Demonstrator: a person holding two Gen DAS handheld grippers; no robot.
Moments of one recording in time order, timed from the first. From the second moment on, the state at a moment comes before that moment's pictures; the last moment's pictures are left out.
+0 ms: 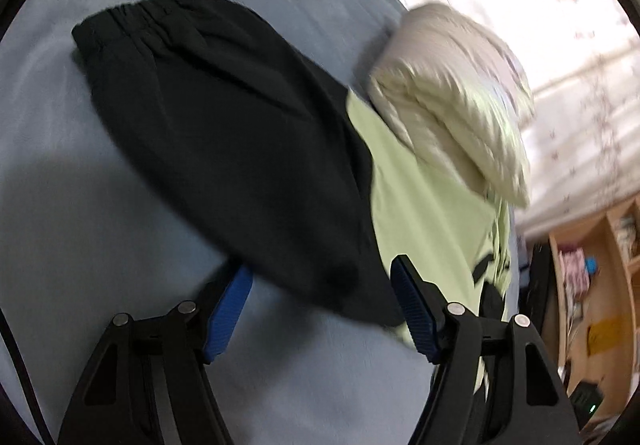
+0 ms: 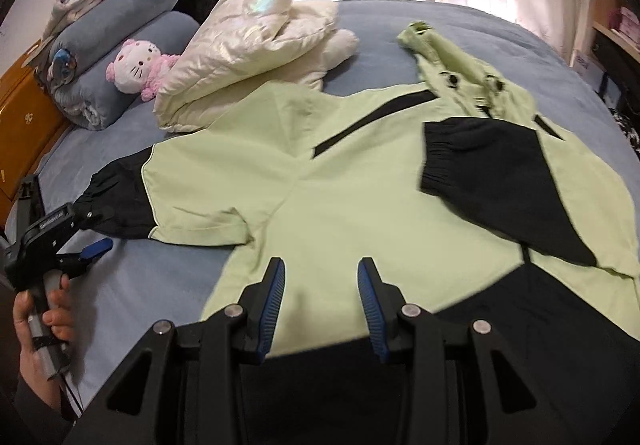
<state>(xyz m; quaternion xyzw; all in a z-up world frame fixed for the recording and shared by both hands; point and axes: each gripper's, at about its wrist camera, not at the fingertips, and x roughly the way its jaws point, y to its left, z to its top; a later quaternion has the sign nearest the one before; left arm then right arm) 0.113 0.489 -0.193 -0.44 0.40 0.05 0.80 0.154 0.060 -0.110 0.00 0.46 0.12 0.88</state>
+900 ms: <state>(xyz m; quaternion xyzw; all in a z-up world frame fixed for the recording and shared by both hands) 0.171 0.148 -0.004 -0.16 0.35 -0.16 0.91 0.115 -0.079 -0.093 0.12 0.43 0.08 0.89</state>
